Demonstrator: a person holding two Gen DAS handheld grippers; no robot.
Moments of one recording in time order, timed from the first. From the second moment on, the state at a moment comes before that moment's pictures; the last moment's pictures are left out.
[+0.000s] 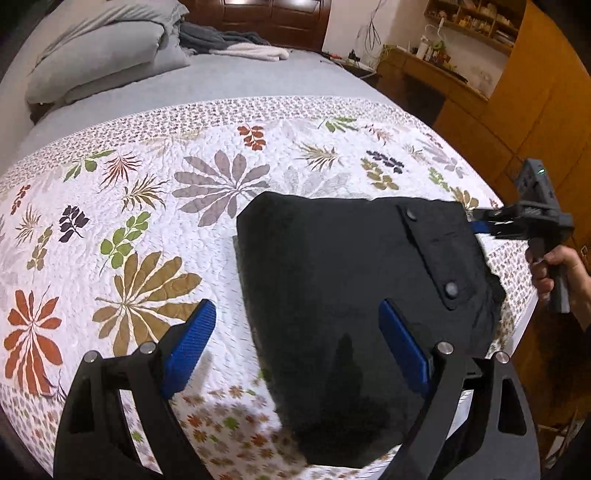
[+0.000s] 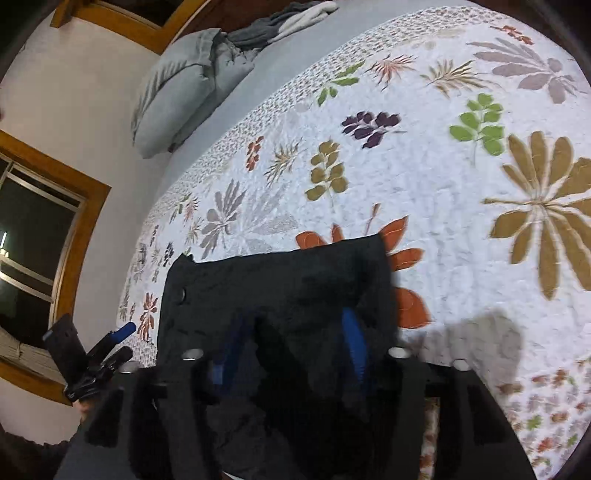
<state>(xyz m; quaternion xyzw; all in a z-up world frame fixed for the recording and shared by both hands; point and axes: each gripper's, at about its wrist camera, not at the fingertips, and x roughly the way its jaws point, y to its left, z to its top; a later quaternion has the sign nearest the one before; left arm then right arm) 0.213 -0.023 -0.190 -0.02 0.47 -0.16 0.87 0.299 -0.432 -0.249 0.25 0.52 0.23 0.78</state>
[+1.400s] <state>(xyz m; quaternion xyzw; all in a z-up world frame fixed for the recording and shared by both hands) 0.280 -0.003 -0.324 -0.34 0.61 -0.37 0.61 0.269 -0.470 -0.333 0.37 0.60 0.36 0.61</state>
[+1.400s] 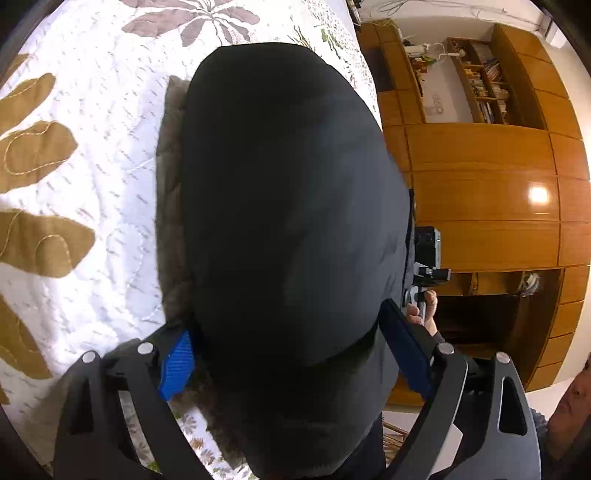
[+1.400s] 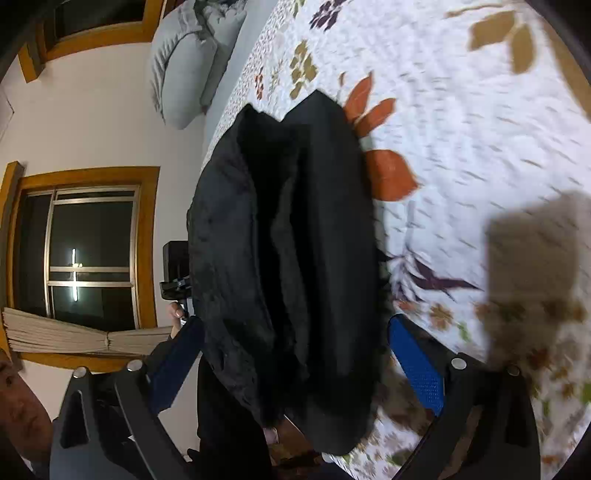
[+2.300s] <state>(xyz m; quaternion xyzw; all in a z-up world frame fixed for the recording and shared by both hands) 0.304 0.108 -0.267 -0.38 0.54 -0.32 0.68 0.330 -0.358 -0.287 0.33 0.57 0.43 0.62</state>
